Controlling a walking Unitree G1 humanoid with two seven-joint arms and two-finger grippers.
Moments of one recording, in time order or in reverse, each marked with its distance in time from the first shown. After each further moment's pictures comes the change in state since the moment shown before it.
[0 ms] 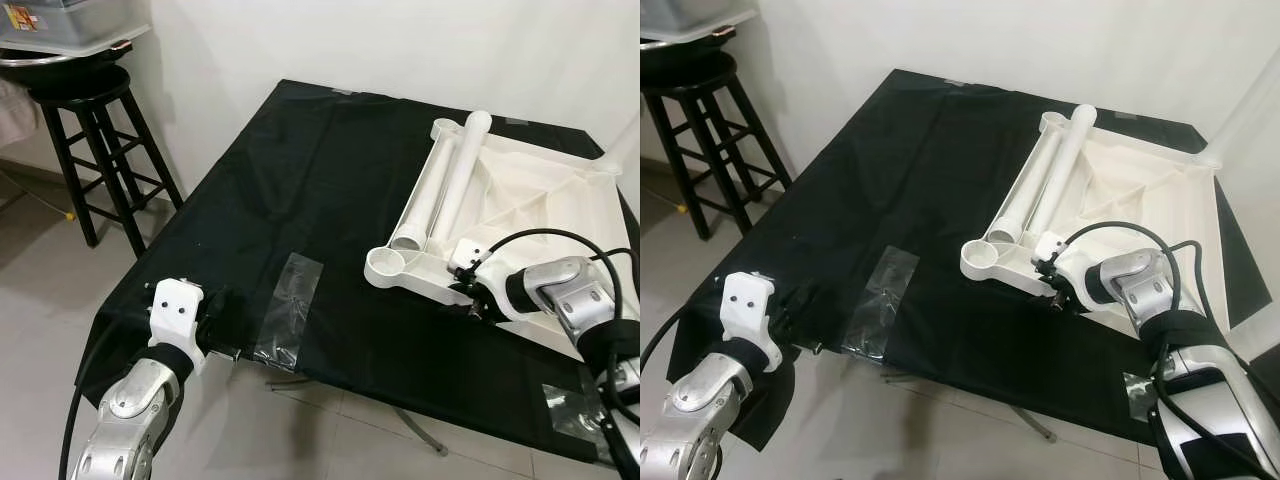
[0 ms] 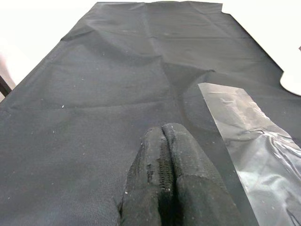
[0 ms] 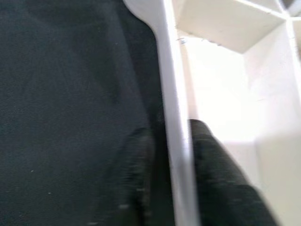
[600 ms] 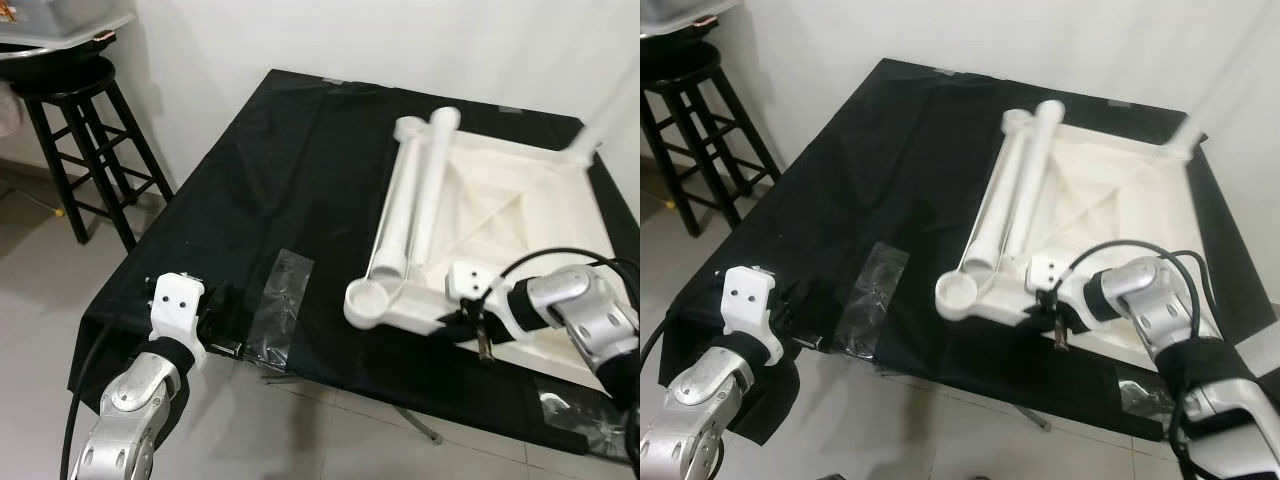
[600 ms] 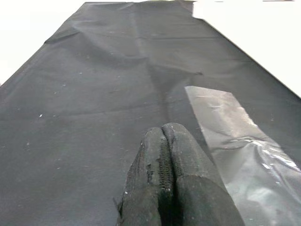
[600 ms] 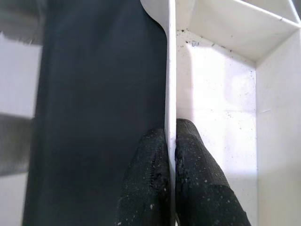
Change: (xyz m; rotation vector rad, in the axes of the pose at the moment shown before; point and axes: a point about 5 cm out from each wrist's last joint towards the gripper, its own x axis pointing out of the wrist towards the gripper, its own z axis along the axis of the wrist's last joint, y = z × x) left arm 0.001 0.000 0.001 0.004 -0.003 -0.002; right arm -0.005 0.041 0.004 -0.266 0.005 0.312
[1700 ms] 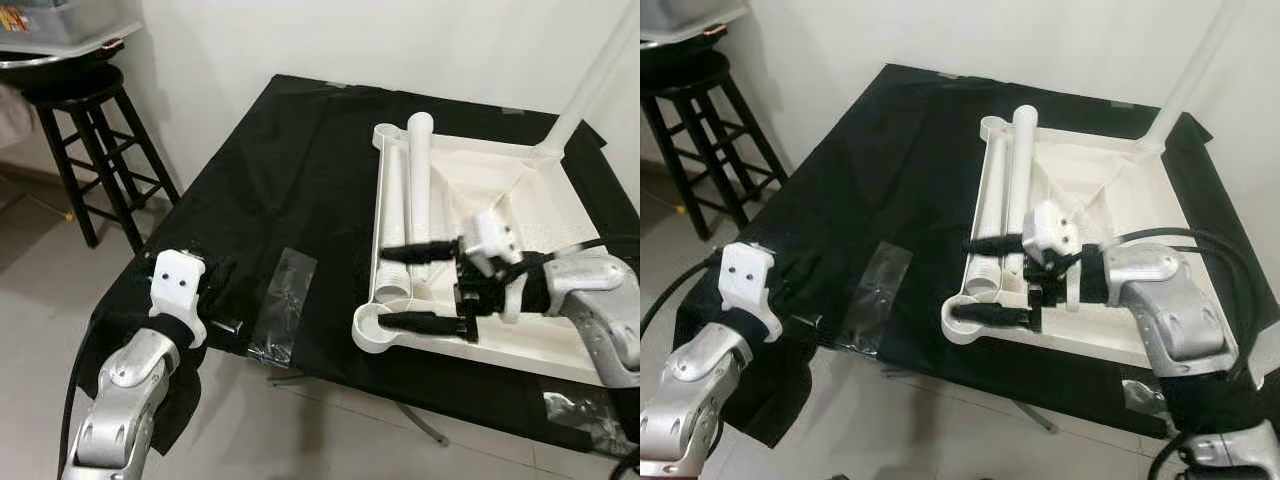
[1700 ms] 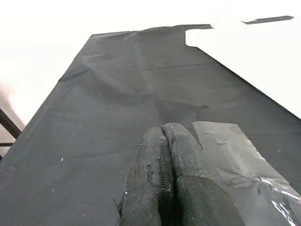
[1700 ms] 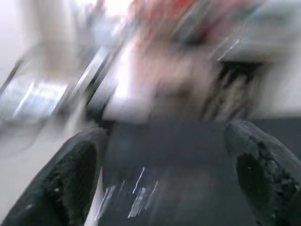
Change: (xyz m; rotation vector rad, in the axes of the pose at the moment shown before) left arm 0.013 0.010 0.026 0.060 -0.086 0.000; right arm -0.038 0.019 0.111 0.067 -1.001 -0.231
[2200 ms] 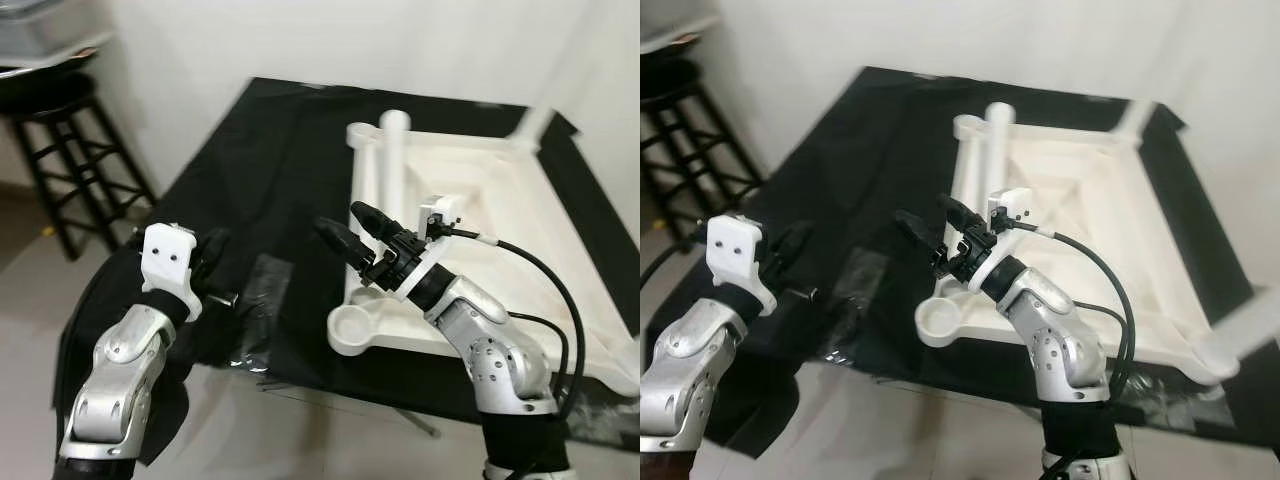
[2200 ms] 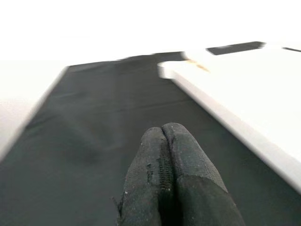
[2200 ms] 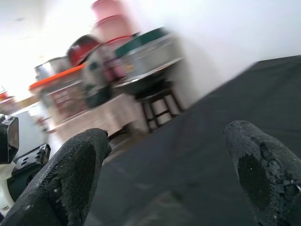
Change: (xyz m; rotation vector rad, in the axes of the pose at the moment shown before) left arm 0.014 0.007 0.026 -0.010 -0.105 0.007; right arm 0.050 0.015 -0.043 0.343 -0.152 -0.396
